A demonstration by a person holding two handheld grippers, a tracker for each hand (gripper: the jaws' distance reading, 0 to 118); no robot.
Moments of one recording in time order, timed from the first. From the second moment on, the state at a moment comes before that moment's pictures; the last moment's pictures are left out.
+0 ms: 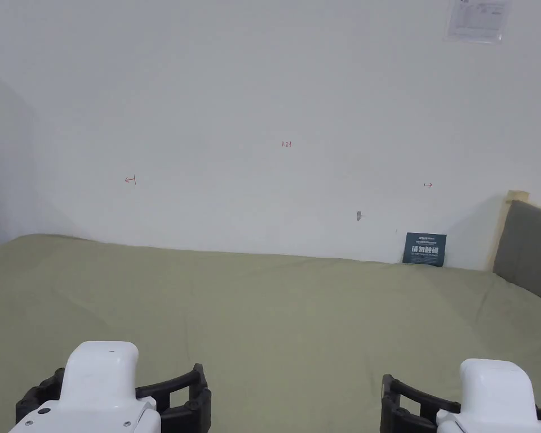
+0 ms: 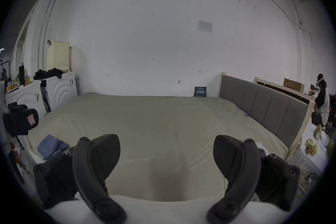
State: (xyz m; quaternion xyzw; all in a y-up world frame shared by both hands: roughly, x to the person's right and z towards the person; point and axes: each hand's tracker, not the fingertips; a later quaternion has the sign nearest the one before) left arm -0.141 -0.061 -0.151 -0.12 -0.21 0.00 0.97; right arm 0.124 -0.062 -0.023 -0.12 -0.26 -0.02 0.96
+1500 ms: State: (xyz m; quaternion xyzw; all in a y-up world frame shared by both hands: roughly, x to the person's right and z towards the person) left arm -0.143 -0.065 -0.155 -0.14 -0.22 0.00 0.97; right arm 0.121 -0.065 -0.032 -0.14 -0.25 -0.03 0.96
